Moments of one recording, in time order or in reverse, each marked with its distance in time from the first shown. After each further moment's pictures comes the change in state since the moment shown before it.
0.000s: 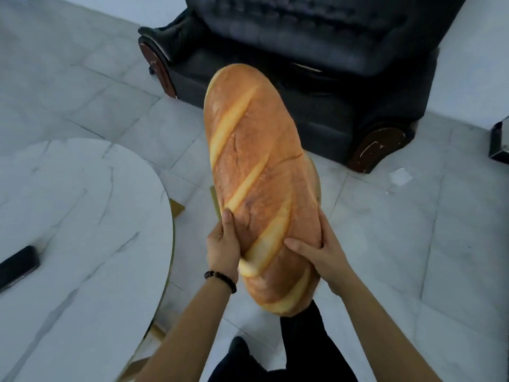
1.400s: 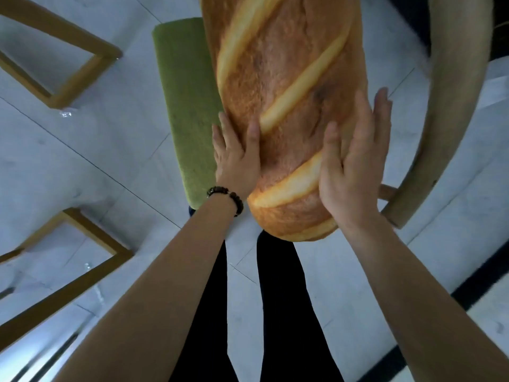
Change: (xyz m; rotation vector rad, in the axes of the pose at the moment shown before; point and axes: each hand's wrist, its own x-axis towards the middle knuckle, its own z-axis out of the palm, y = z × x) left_hand 0.294 -0.237 0.125 0.419 -0.180 -0.273; right_hand 0.321 0.183 0.023 -0.873 0.305 -0.206
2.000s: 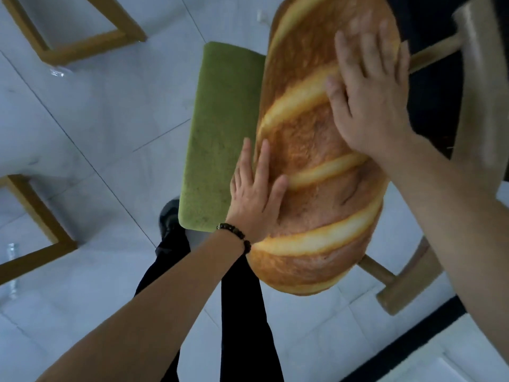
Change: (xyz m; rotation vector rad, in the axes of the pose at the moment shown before) left_hand 0.012 -0.018 0.003 0.076 0.075 0.333; right_hand 0.180 -0.064 0.043 -0.778 -0.271 -0.718
